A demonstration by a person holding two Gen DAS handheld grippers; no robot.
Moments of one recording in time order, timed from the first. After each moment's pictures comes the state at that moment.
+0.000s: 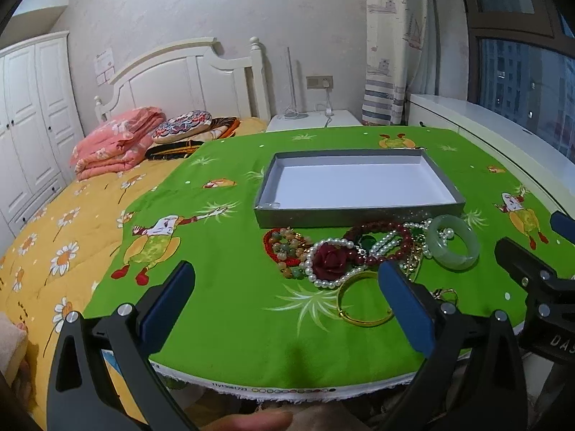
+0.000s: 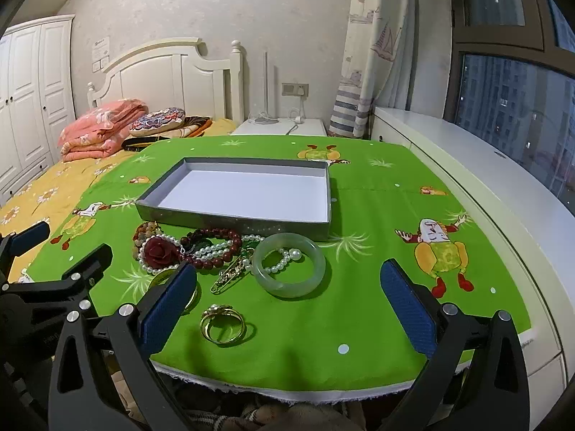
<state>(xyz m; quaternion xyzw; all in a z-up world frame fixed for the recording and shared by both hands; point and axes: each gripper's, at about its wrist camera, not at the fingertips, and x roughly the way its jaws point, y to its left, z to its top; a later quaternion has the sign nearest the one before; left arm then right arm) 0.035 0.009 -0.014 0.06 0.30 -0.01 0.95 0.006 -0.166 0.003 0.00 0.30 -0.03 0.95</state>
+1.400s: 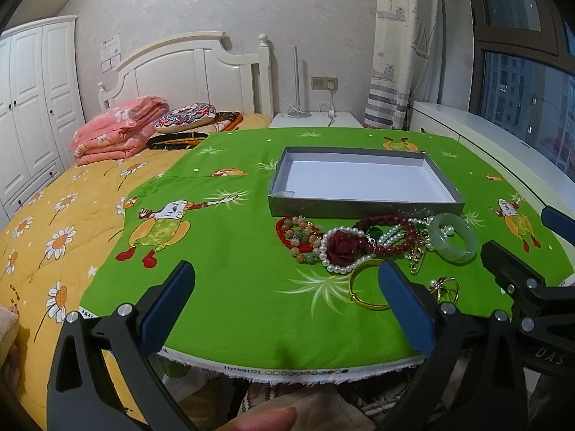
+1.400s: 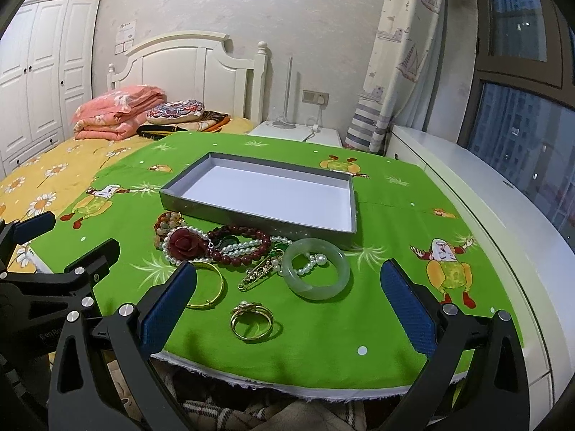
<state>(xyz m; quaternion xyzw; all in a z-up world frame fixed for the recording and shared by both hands) 0.016 0.030 -0.010 0.03 0.30 -0.02 0.95 -0.006 -0.130 0.010 -0.05 0.28 -0.01 0.96</state>
